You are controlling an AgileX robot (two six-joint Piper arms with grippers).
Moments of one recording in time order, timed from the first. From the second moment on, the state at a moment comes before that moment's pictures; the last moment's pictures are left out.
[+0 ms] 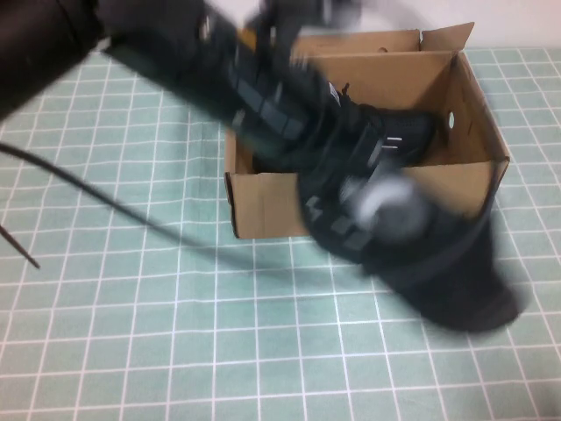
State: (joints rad) right arm -0.04 -0.03 0.00 0.03 0.40 0.42; left arm -0.64 1.63 -1.65 -0.56 1.09 0.28
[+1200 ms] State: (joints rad) right arm -0.04 -0.03 0.00 0.03 0.40 0.42; left arm -0.64 2.00 -1.71 -1.10 0.32 0.07
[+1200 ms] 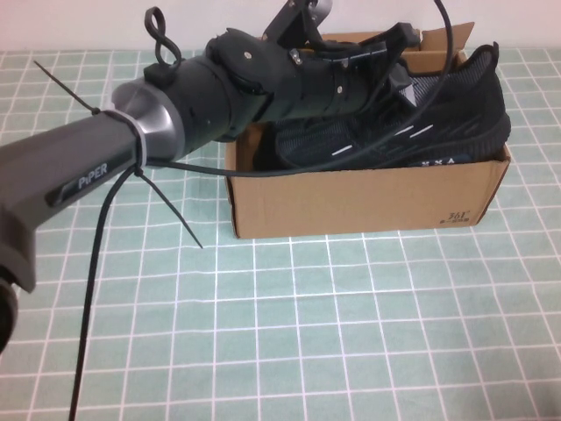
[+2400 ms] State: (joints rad) right arm -0.04 -0.03 0.00 0.03 0.40 0.42; left arm -0.58 2.00 -1.71 -1.05 0.43 0.13
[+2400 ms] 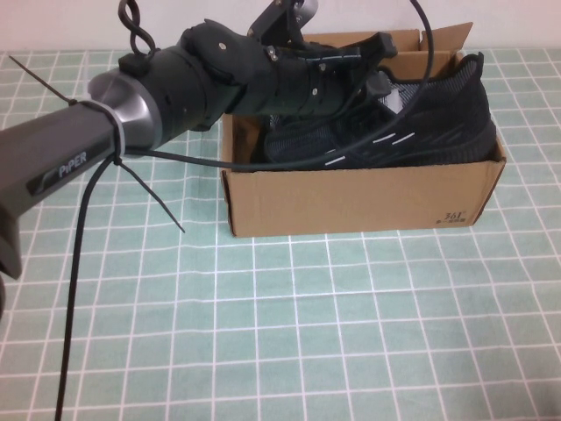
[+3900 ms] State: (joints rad) right arm -0.04 -0.03 0.00 0.03 0.40 0.42; left arm -0.57 2.07 -1.66 -0.89 0.47 0.18
